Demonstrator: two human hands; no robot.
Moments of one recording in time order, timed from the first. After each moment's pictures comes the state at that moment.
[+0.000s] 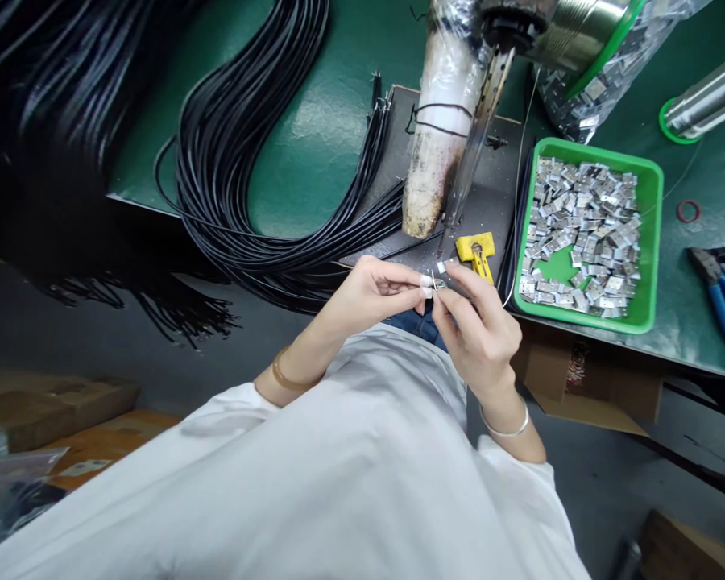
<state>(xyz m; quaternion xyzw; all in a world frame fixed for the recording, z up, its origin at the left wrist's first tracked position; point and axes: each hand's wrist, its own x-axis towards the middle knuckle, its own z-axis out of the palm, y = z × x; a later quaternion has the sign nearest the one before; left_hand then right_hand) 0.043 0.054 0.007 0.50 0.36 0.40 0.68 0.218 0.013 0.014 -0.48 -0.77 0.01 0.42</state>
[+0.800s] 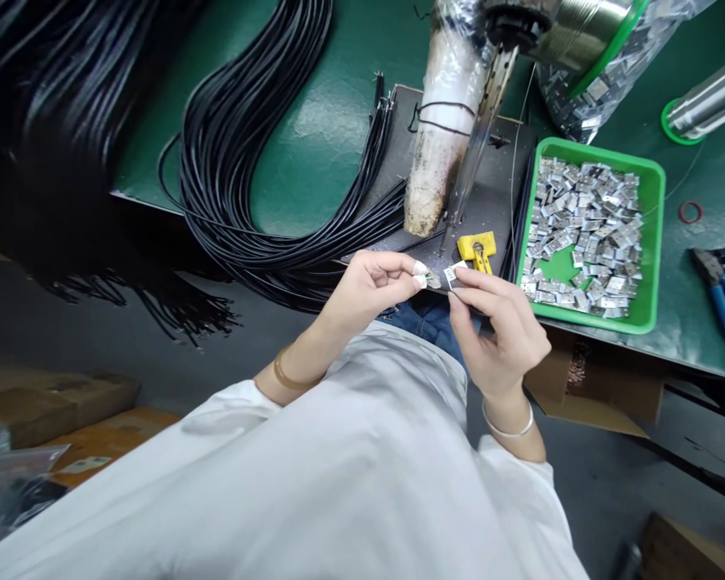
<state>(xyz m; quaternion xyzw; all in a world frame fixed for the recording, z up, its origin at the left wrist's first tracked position) 0.047 0.053 0.014 0.43 0.41 0.44 0.68 0.215 0.016 0.031 -0.49 -0.70 0.03 0.51</state>
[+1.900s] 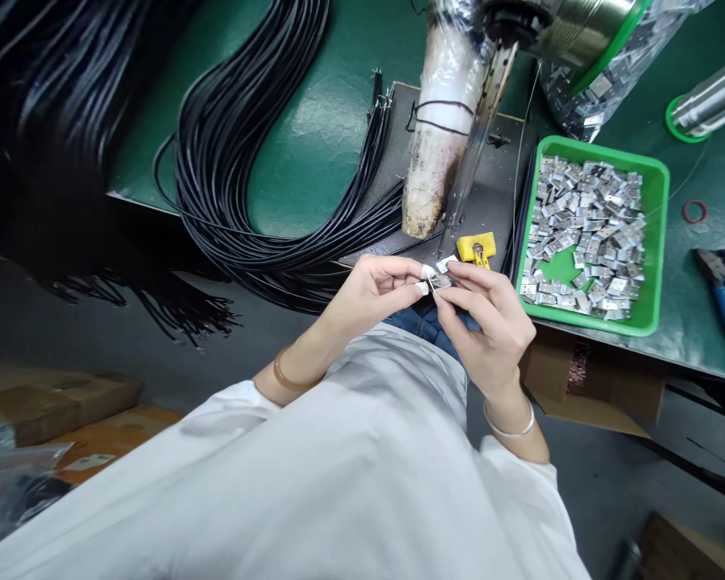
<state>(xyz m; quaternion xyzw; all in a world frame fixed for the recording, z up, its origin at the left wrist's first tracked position) 0.051 0.055 0.012 0.44 0.33 0.44 0.71 0.221 0.019 0.024 -0.49 -0.73 0.12 0.46</state>
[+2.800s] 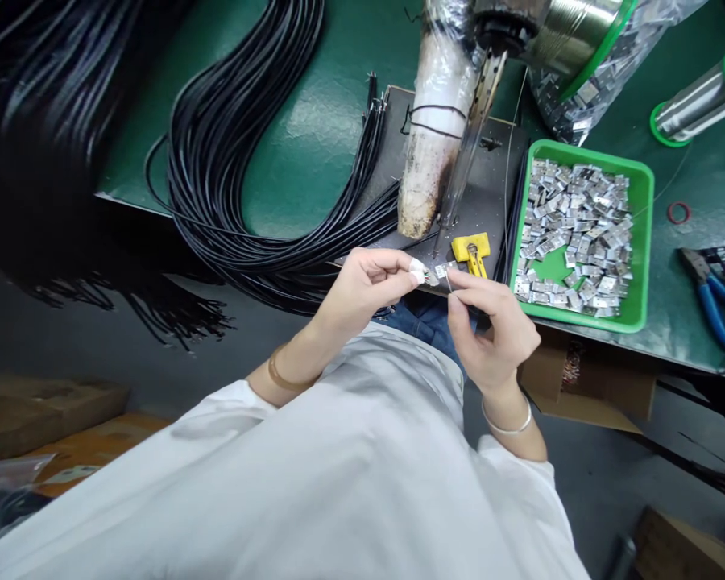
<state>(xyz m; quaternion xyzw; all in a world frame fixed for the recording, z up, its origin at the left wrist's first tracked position) 0.051 0.058 0.025 0.41 0.36 0.47 0.69 0.219 0.018 0.022 -0.47 -0.70 0.07 0.53</state>
